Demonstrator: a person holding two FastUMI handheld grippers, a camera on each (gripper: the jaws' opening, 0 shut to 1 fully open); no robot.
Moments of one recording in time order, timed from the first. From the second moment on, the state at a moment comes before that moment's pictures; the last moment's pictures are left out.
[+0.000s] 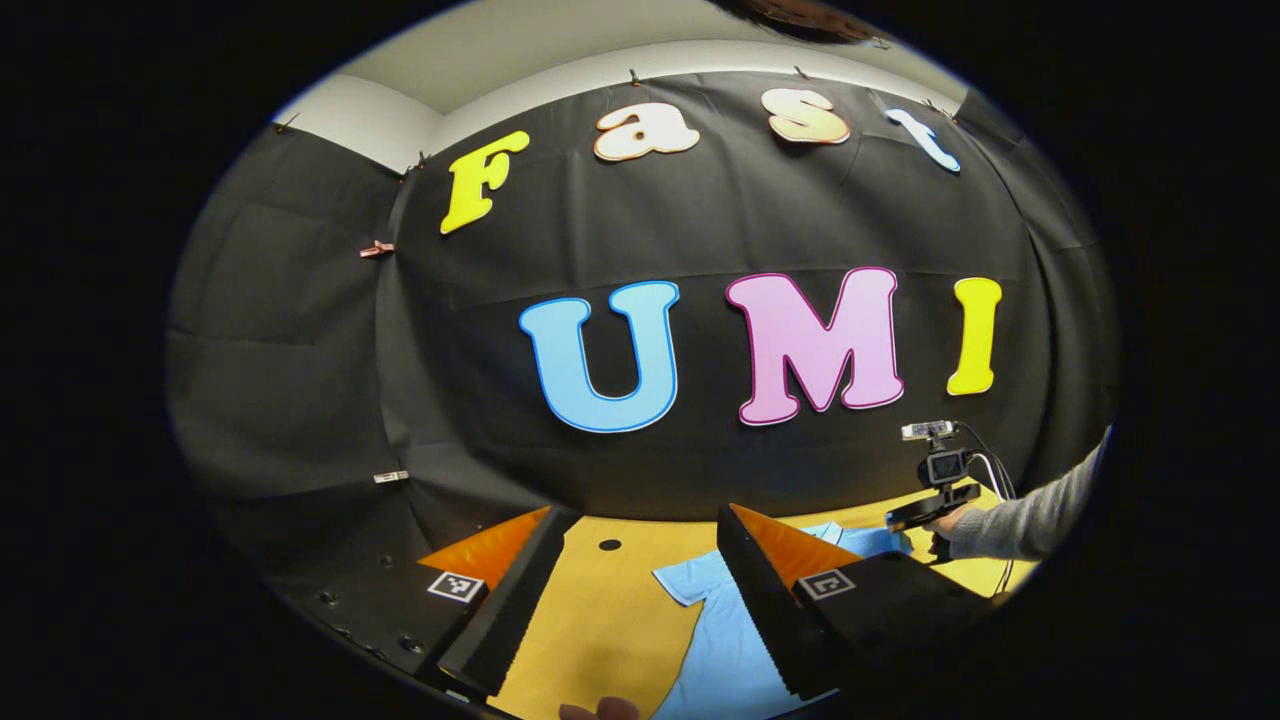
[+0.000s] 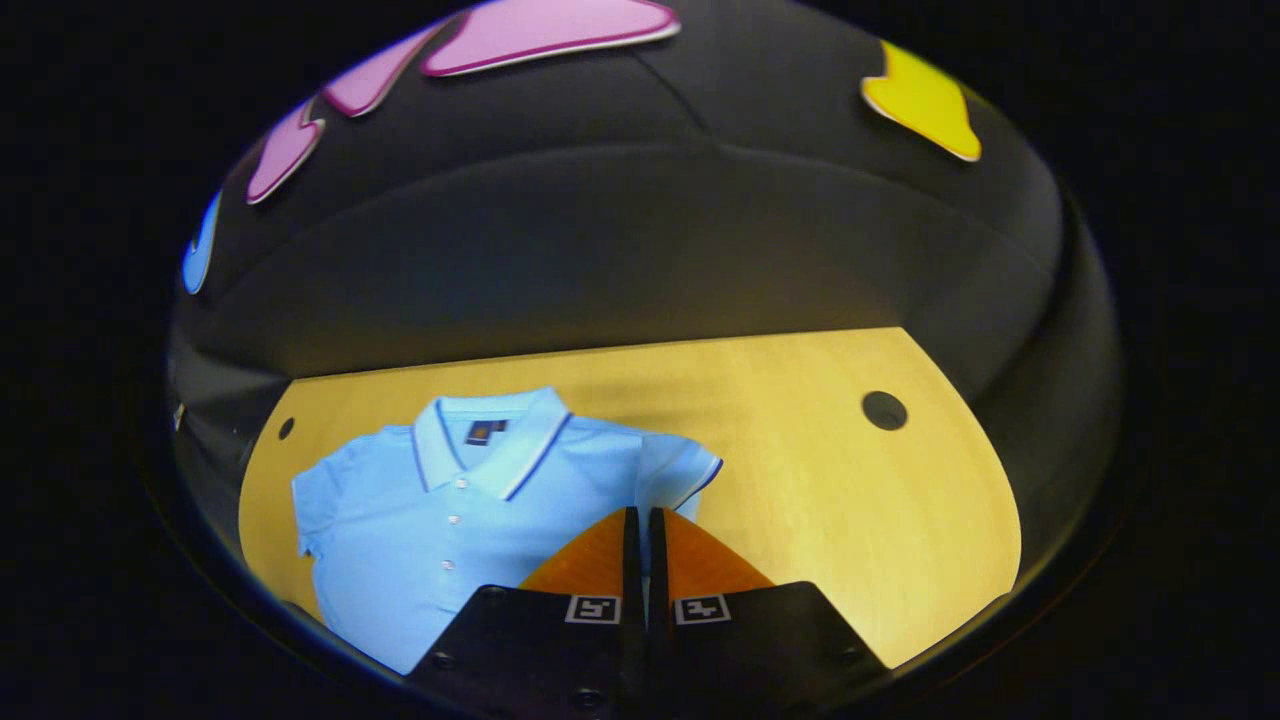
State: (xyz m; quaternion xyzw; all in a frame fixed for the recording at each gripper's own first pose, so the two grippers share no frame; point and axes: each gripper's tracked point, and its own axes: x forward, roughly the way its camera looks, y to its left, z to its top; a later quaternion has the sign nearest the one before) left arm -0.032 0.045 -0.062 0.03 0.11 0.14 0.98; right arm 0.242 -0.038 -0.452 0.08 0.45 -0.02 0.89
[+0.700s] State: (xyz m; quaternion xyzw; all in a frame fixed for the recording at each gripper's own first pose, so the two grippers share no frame) left arm -0.072 0.090 -0.060 0.04 0.13 0.20 0.97; right arm 0.207 0.126 -0.494 0.03 0.51 0.11 0.86
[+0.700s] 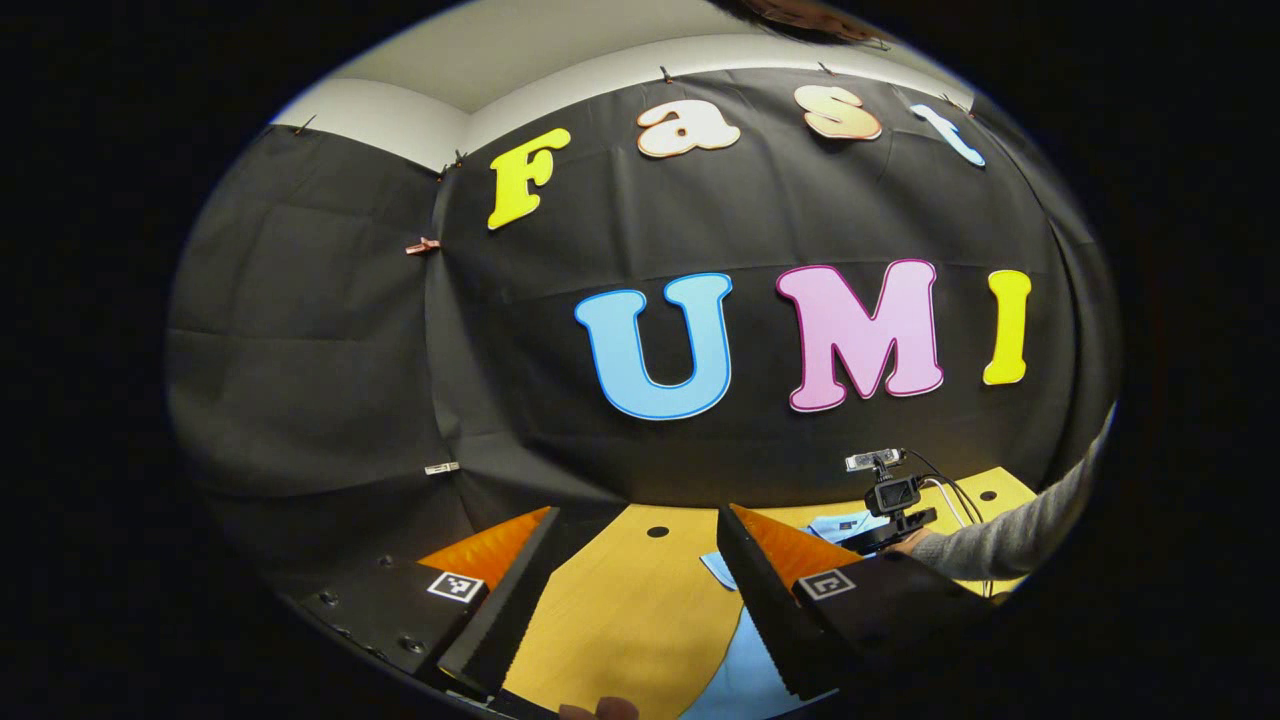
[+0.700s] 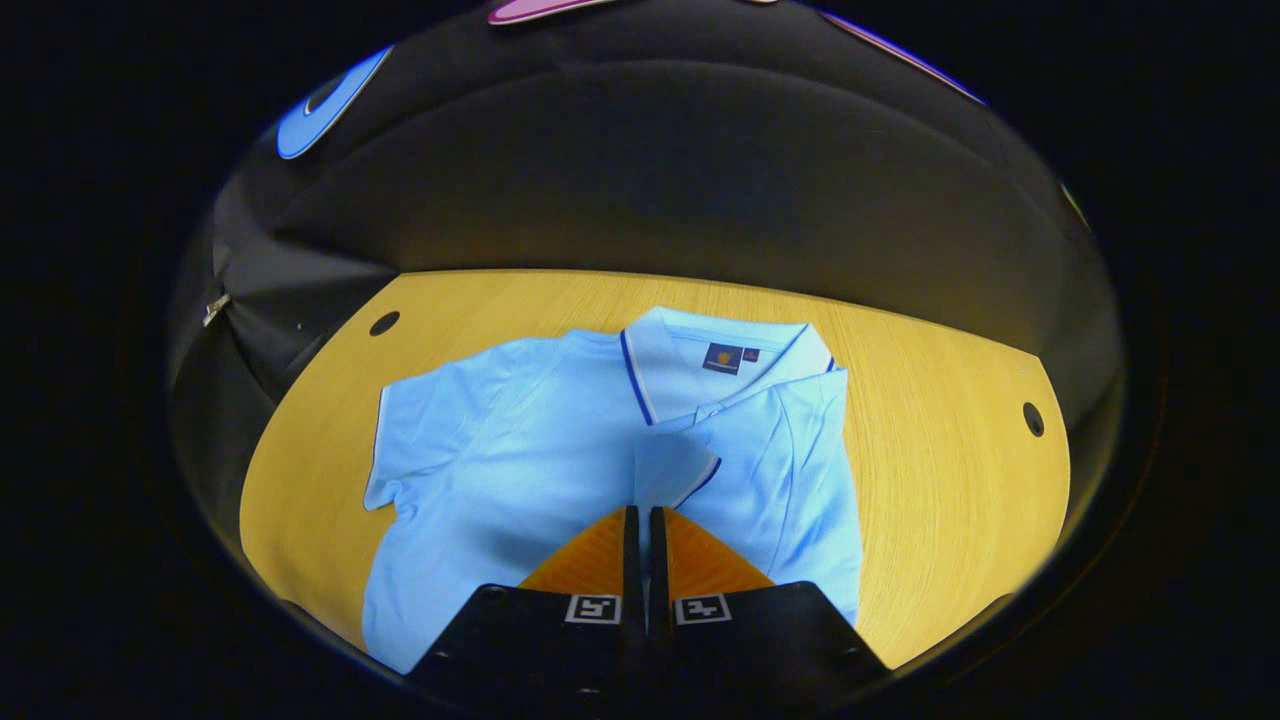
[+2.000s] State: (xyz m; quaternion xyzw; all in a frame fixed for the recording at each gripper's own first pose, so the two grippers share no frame) left arm -0.068 0.111 -0.076 0.02 0.14 0.21 0.97; right arm 0.194 0.153 -0.508 0.04 0.51 0.11 0.85
